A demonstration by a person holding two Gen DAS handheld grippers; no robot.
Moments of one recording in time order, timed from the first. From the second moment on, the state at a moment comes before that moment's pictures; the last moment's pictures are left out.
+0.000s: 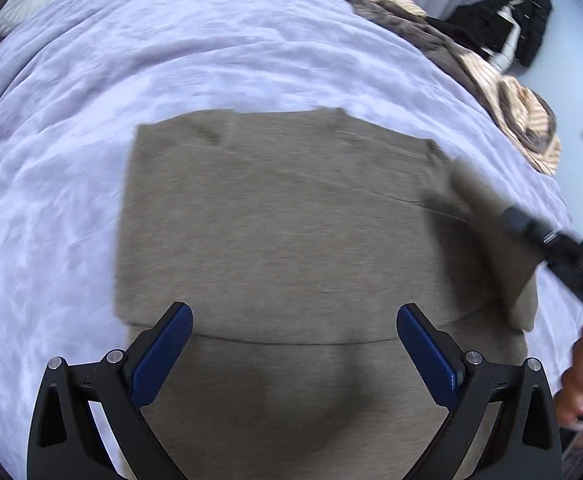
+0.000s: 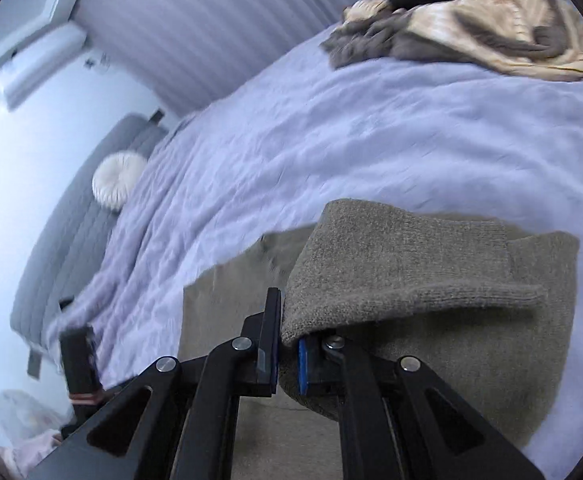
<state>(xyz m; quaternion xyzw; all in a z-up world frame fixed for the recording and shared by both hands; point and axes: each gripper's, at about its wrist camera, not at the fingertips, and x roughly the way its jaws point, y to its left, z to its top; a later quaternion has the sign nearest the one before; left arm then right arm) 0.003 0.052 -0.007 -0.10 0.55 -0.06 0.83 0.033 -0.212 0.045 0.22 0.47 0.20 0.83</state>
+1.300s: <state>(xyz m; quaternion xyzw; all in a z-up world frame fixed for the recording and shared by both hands) 0.058 0.079 -0.050 -0.16 0.58 -0.07 0.79 -0.075 -0.342 -0.036 0.50 0.49 -0.02 0.71</state>
